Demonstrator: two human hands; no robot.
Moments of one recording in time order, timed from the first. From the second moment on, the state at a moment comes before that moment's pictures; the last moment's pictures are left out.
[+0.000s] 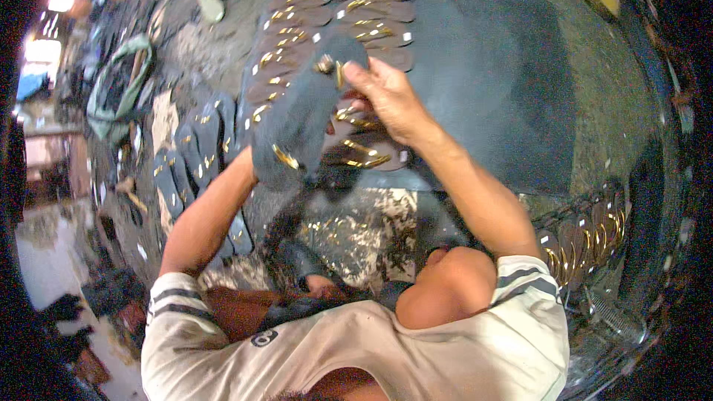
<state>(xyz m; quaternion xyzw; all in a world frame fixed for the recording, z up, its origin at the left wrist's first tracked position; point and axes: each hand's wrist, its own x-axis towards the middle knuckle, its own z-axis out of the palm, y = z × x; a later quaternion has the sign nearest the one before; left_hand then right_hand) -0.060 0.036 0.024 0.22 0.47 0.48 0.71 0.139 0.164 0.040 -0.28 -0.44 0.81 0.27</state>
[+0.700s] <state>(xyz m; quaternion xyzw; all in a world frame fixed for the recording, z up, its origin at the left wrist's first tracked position) 0.090 0.159 0.073 0.37 0.60 0.43 0.56 0.254 0.224 0.023 -0.25 -0.46 0.72 0.45</state>
